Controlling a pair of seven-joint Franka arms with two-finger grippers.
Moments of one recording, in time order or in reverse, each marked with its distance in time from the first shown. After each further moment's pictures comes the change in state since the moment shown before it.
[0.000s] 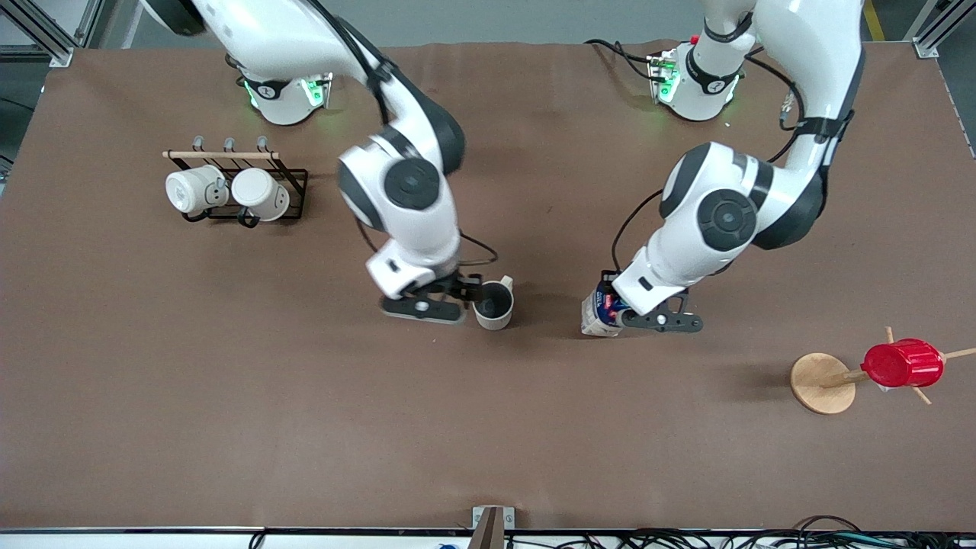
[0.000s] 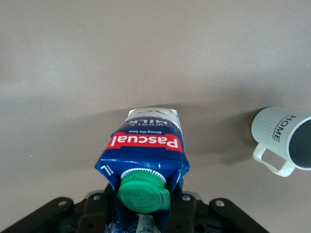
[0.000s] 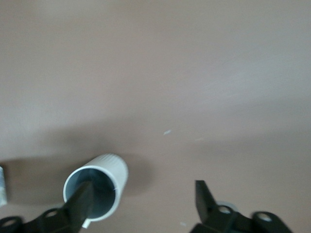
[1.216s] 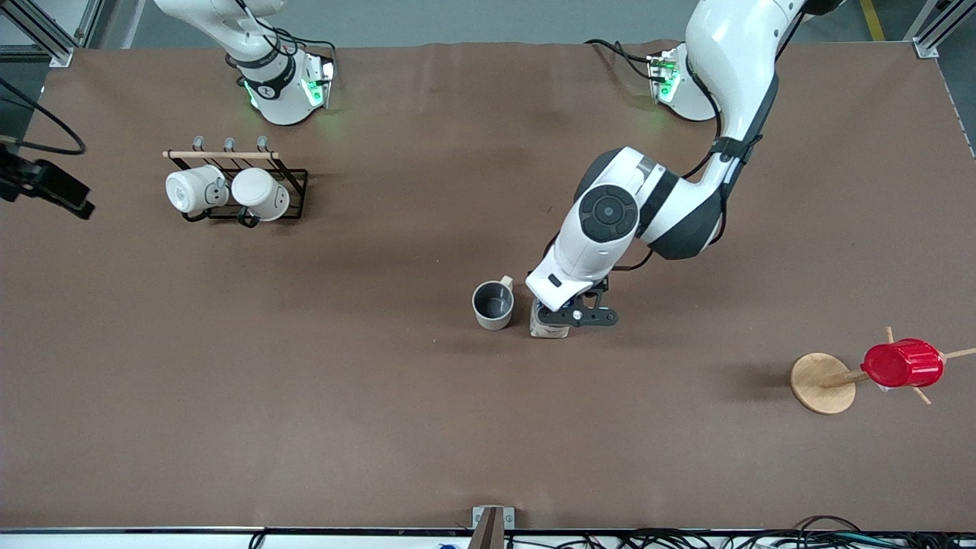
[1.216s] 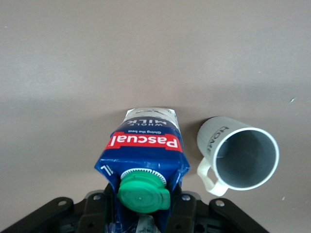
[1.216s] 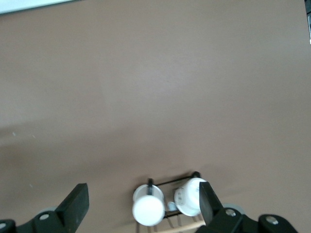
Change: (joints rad) left arm -0.181 0.164 0.001 0.204 0.065 -0.004 -0.231; right arm -0.491 -0.486 -0.160 -0.030 0.077 -0.535 -0.696
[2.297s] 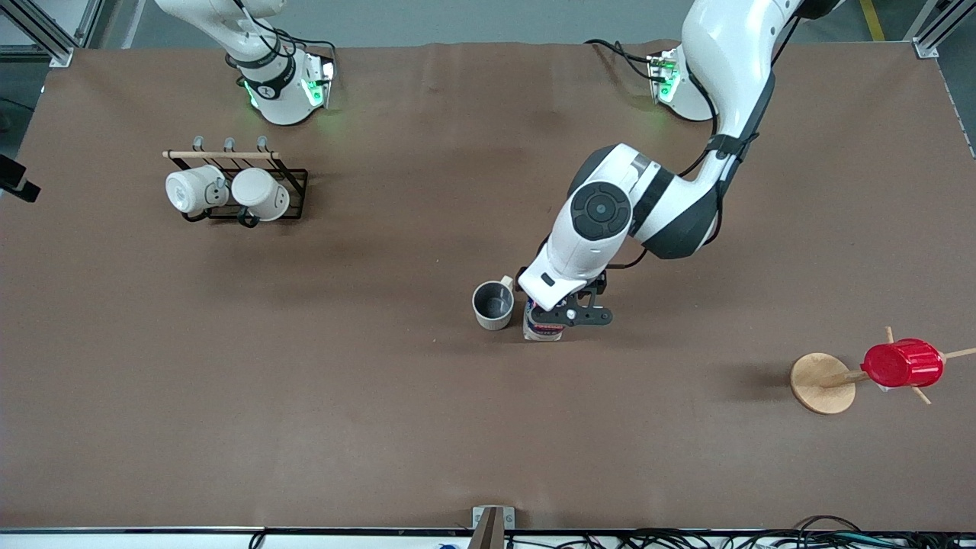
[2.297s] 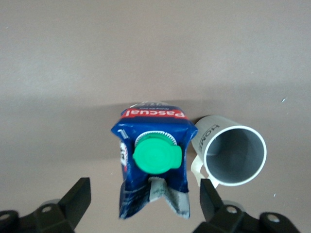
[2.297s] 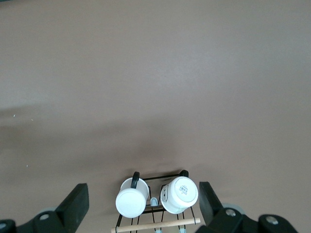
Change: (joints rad) left arm -0.007 -0.013 0.000 0.038 0.000 -0.066 -0.011; right arm -0.018 -0.014 -0.124 -0.021 0.101 0.000 -0.183
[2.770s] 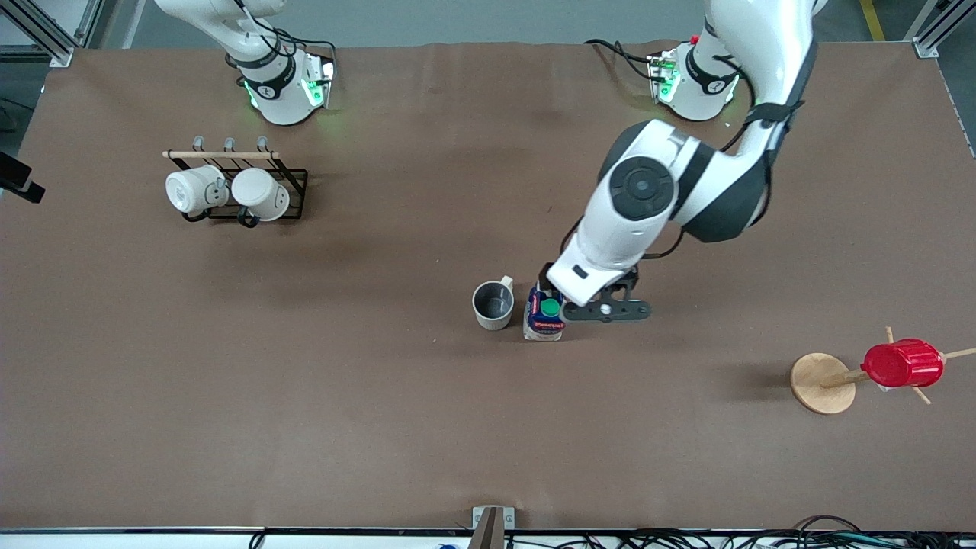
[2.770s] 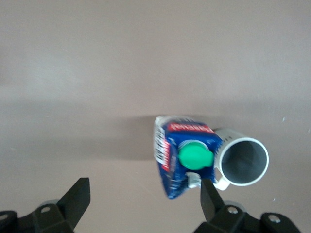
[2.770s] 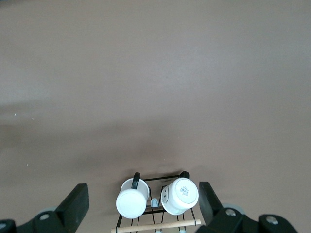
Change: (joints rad) left arm 0.062 -0.105 0.013 0.002 0.015 -0.060 -0.002; right arm 0.013 0.000 0.000 -0.001 -0.004 0.004 -0.001
